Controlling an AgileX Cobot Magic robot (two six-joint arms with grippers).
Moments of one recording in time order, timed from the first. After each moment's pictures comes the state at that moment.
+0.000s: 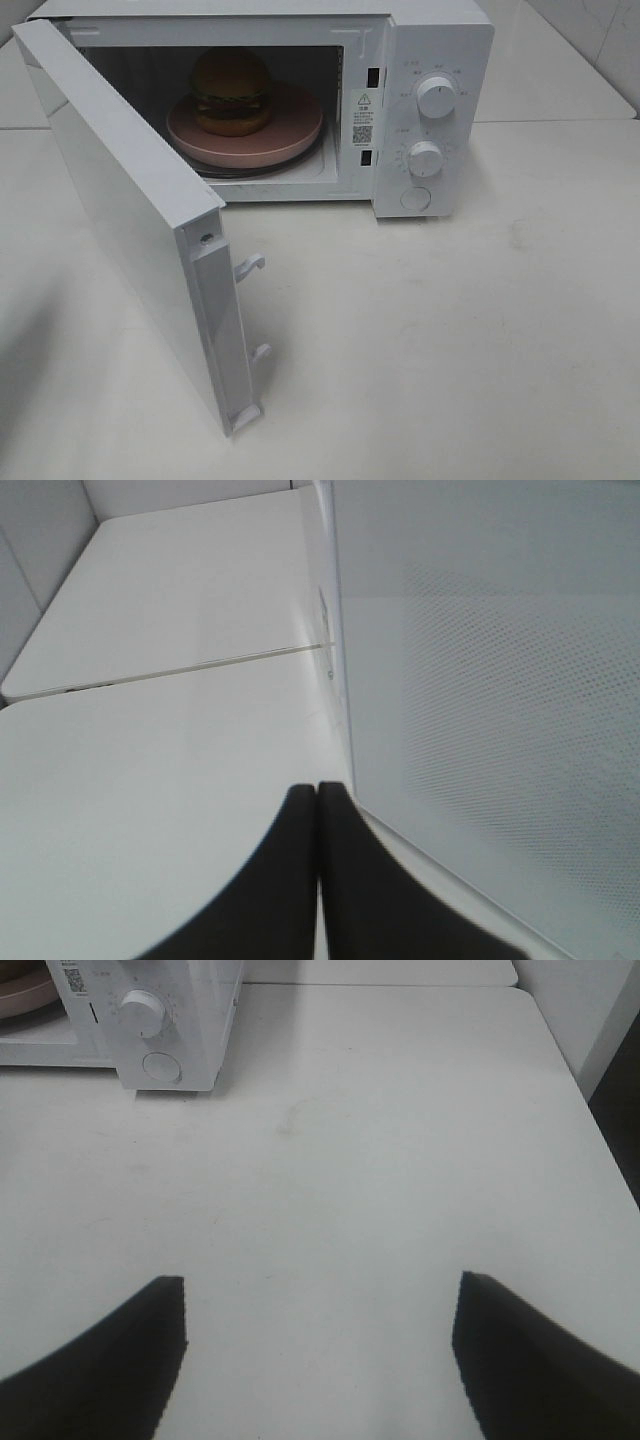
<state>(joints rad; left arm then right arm) -0.01 1.16 -0.23 0.20 -0.58 -0.04 0.07 0.00 -0.50 -0.06 1.01 0.06</state>
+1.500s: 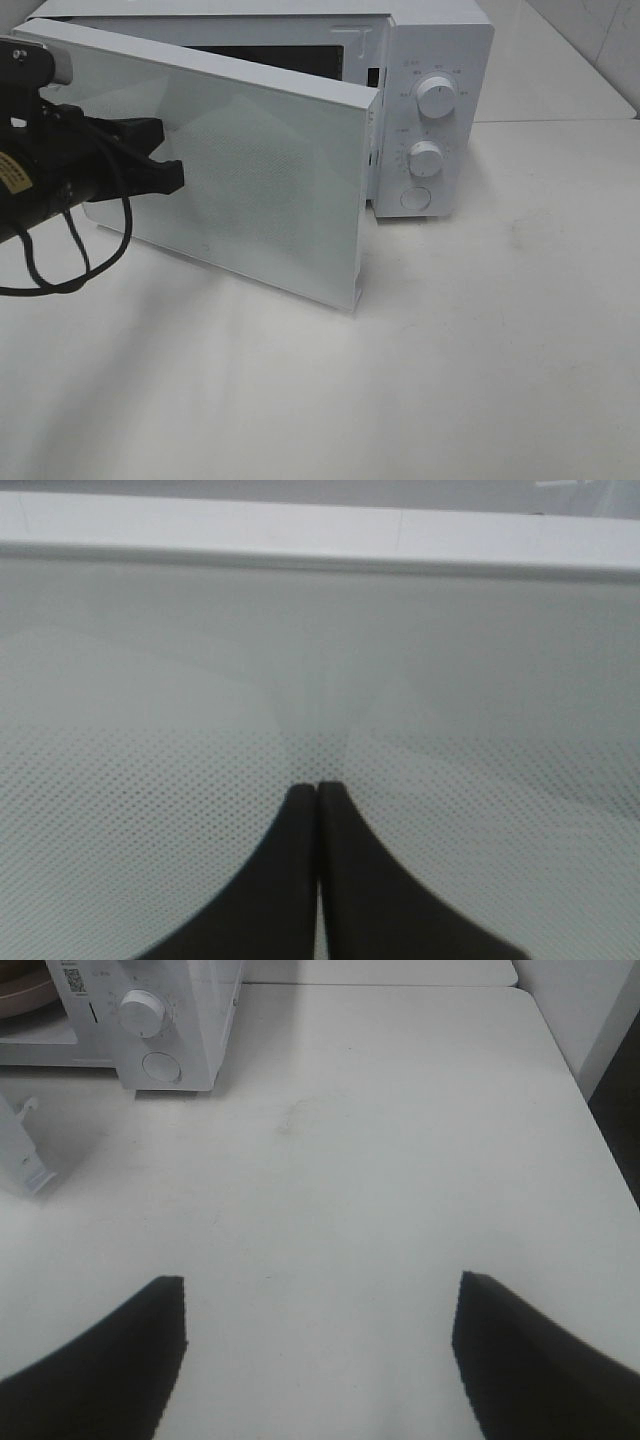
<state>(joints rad) -0.47 1.65 -0.56 0.00 -0.78 -0.07 0.07 0.00 -0.50 -0.06 1.01 0.06</state>
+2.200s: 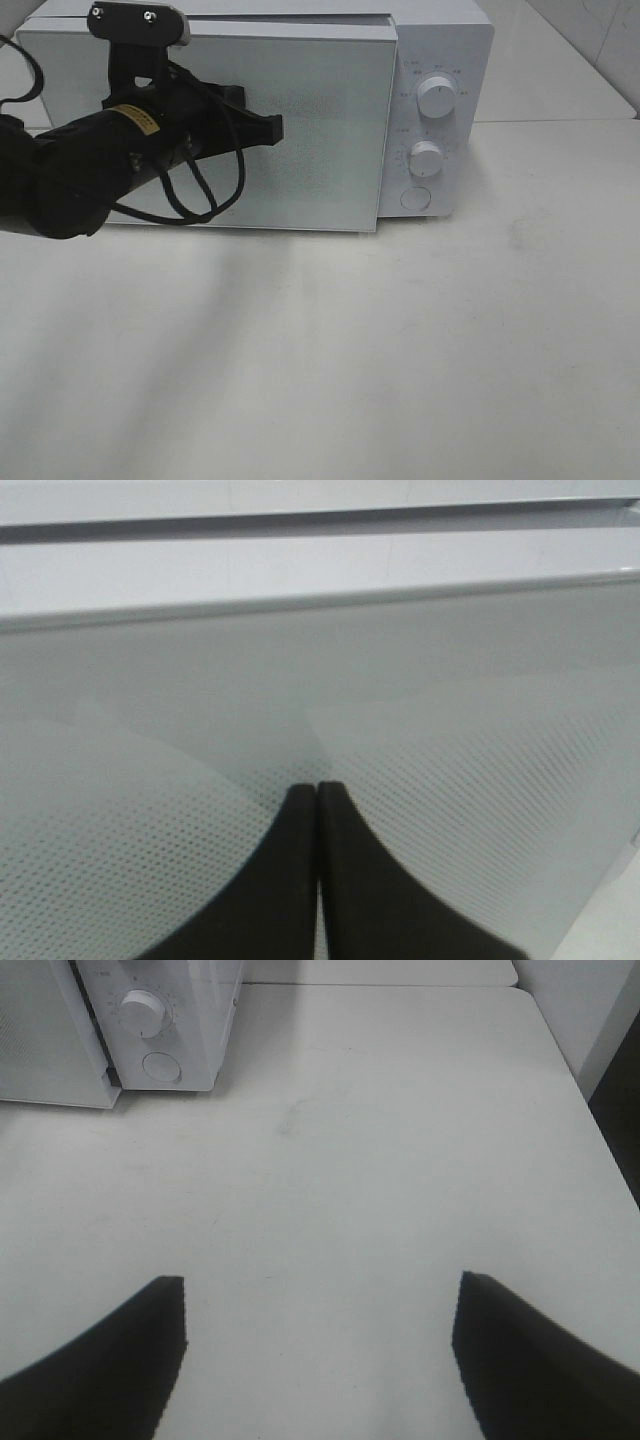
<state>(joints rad) -0.63 1.85 -0.88 -0.29 -0.69 0.10 0.07 0.00 -0.50 -0.06 1.01 0.06</state>
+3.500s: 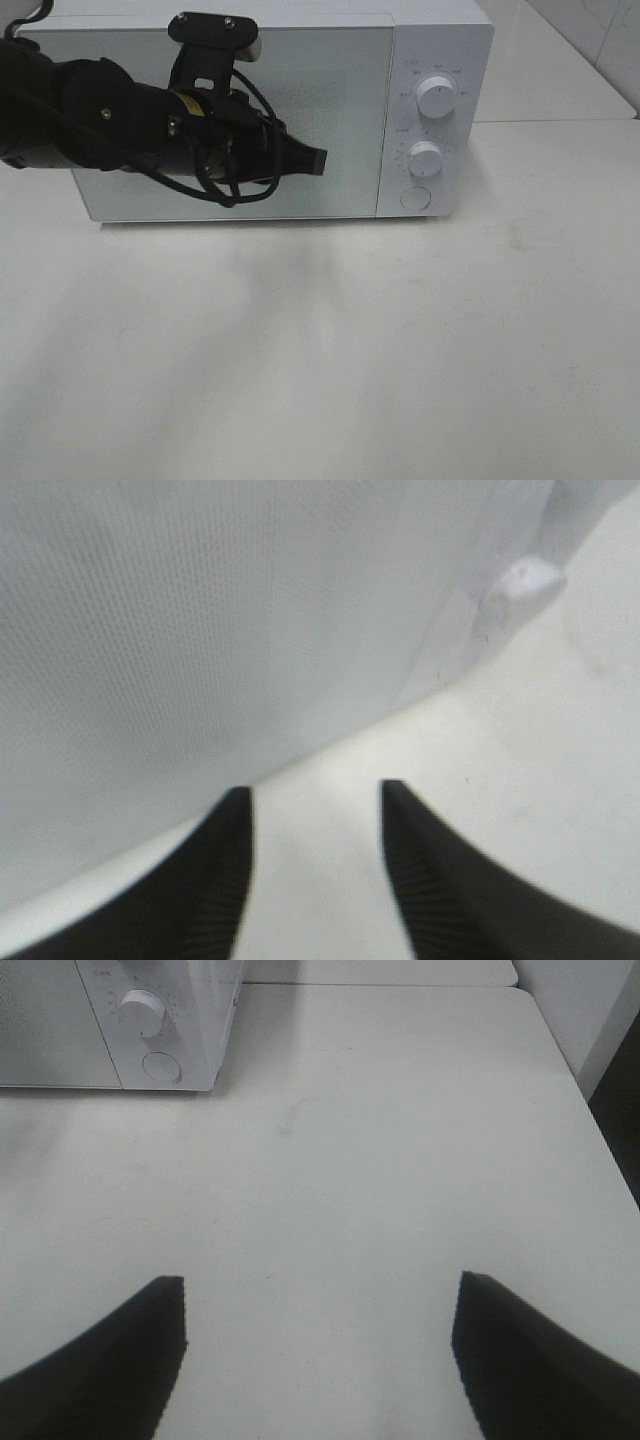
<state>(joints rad) -0.68 1.81 -1.03 -0.36 -0.06 0.20 0.07 0.00 -0.50 -0.06 1.01 0.06</state>
